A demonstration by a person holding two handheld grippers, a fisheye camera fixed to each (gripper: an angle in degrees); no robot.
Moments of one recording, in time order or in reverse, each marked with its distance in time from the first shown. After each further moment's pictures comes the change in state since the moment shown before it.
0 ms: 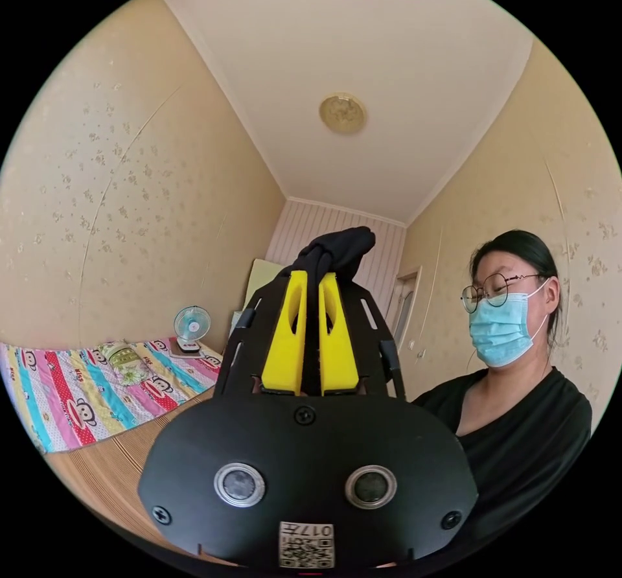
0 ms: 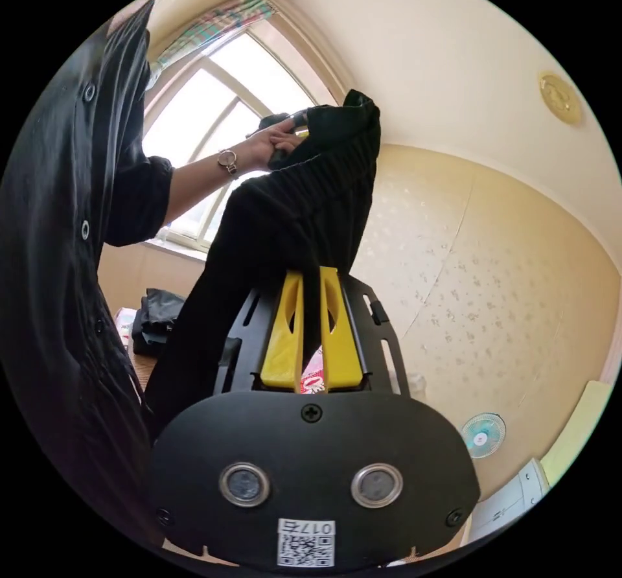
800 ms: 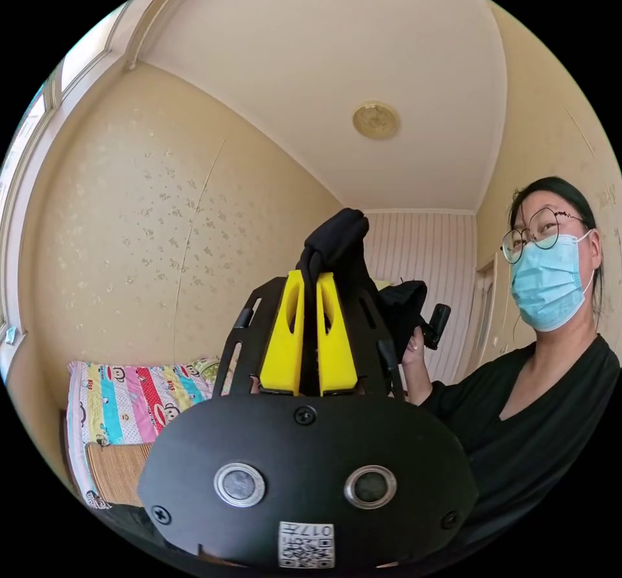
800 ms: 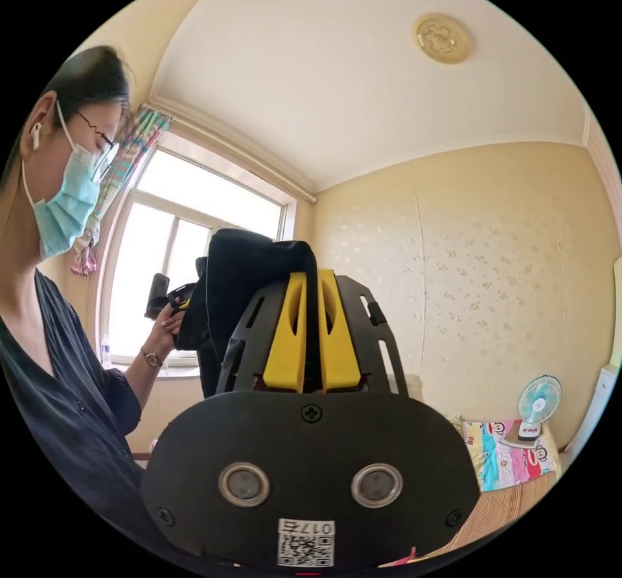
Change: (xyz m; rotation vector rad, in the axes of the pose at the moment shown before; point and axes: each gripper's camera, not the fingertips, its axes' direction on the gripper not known) left arm 0.093 -0.053 -0.117 0.095 -0.403 0.156; right arm 0.181 -0.162 -0.124 0.302 0.032 0.401
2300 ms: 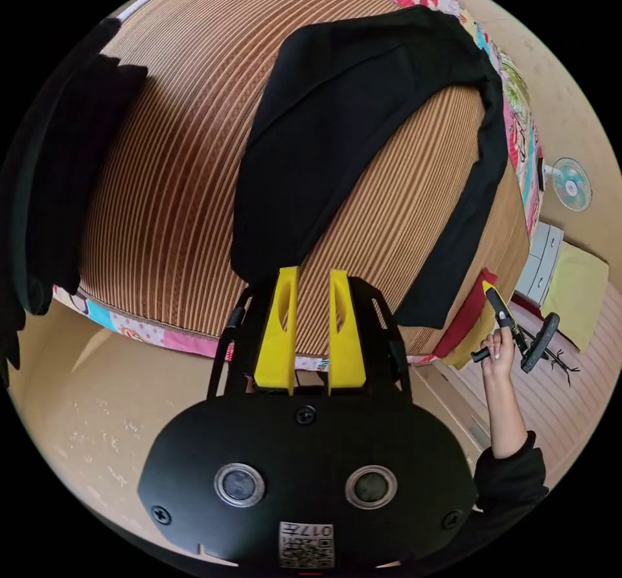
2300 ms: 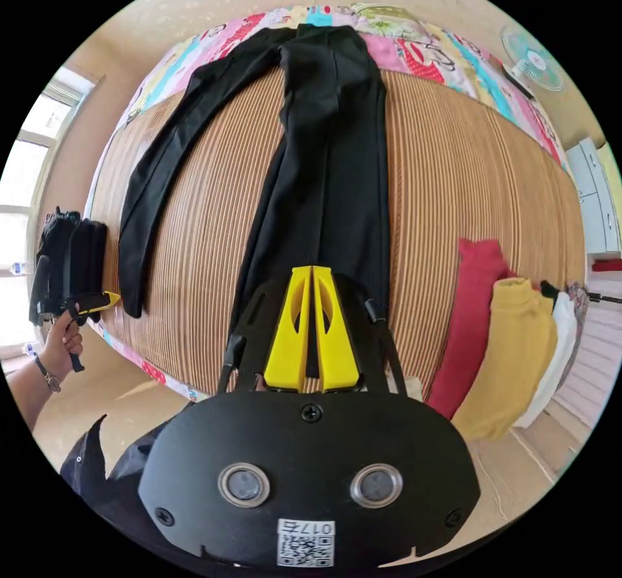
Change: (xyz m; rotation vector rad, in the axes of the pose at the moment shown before) left arm -0.535 0.362 -0.174 -1.413 -0.757 -1.241; right arm 0.539 0.869 -0.104 -1.711 0.360 0.565
